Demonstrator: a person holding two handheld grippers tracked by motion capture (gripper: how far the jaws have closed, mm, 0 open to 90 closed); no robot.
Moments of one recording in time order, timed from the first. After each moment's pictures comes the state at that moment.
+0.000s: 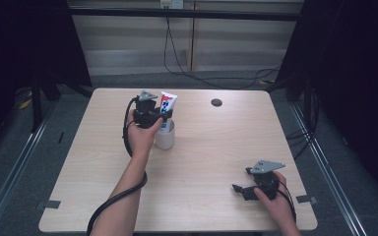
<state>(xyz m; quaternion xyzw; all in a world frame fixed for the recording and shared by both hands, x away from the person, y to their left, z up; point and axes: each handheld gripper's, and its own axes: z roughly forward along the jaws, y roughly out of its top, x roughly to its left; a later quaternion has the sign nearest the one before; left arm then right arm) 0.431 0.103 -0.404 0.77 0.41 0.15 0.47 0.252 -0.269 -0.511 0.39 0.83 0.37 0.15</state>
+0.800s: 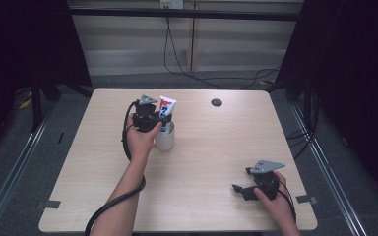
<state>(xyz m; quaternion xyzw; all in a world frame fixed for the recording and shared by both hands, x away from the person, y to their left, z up) 0.425 0.106 -0.412 0.78 0.41 0.15 0.46 0.252 -0.269 -0.511 0.39 0.83 0.37 0.15</state>
